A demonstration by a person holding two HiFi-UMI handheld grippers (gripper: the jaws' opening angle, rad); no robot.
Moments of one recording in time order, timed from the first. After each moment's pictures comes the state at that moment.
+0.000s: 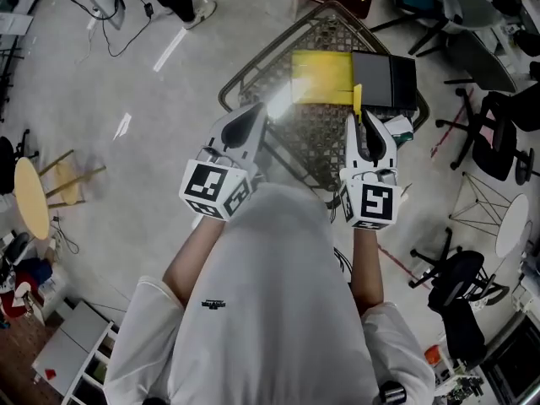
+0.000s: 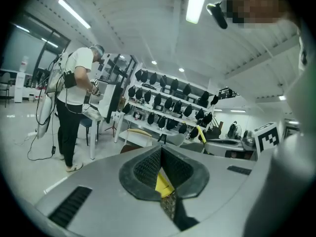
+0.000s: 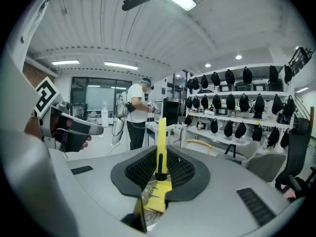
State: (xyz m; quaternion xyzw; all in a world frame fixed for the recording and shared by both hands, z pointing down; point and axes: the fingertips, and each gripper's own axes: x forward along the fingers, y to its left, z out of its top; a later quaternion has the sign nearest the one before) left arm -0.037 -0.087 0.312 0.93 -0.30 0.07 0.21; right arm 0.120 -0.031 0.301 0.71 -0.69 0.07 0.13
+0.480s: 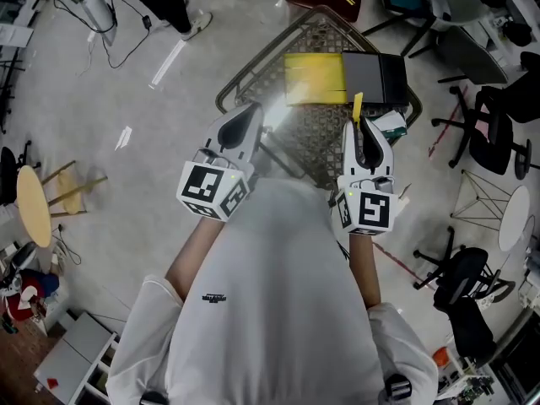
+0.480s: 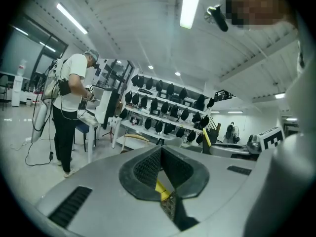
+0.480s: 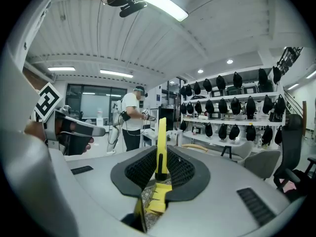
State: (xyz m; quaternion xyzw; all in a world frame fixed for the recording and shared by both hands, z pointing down) left arm -0.035 -0.068 0.283 0.93 -0.30 0.05 0.18; right arm 0.122 0.009 0.277 0.73 -0.68 0.05 0.09
